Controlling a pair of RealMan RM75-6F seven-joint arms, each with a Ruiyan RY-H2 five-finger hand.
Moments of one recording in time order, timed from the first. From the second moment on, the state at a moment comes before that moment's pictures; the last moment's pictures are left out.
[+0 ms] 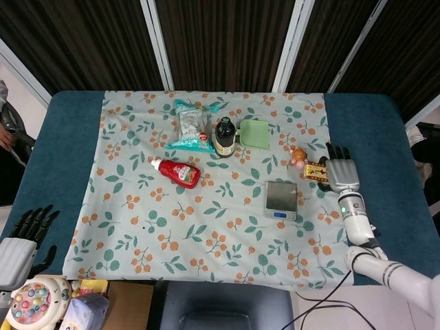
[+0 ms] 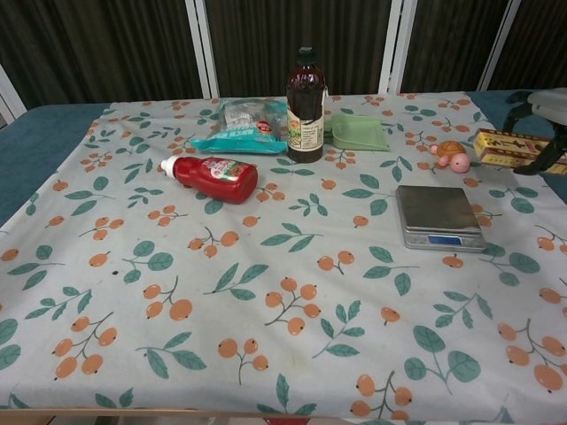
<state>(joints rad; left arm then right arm) -0.12 -1.07 0.04 -1.54 1.68 1.52 -0.05 0.66 -1.48 0.23 -1.12 -0.91 0.86 -0.40</state>
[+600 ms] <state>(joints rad) -0.10 -1.06 0.05 -1.54 1.70 1.56 -0.08 0.78 -1.50 0.18 -1.43 -0.81 0.96 -0.76</state>
